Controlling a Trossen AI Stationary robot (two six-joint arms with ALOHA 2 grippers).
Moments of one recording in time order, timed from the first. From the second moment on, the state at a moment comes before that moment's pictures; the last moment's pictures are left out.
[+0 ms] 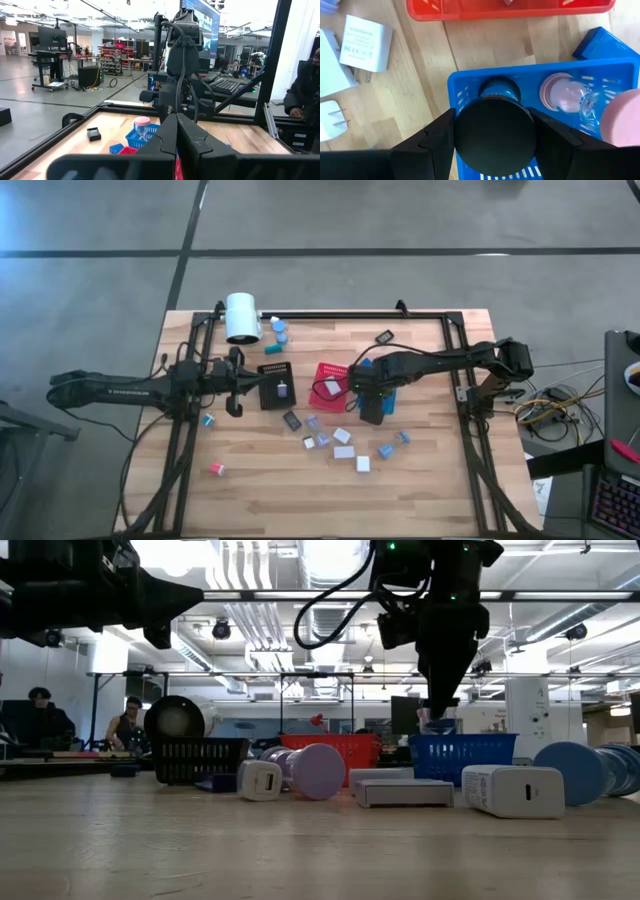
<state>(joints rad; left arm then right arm) 0.12 0.62 0.11 0.63 0.06 -0.06 -0.03 1.69 1.22 -0.92 0.03 0.27</state>
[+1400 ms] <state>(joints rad) 0.12 0.62 0.11 0.63 0.06 -0.06 -0.04 0.67 0.57 -0.13 -0.03 0.02</state>
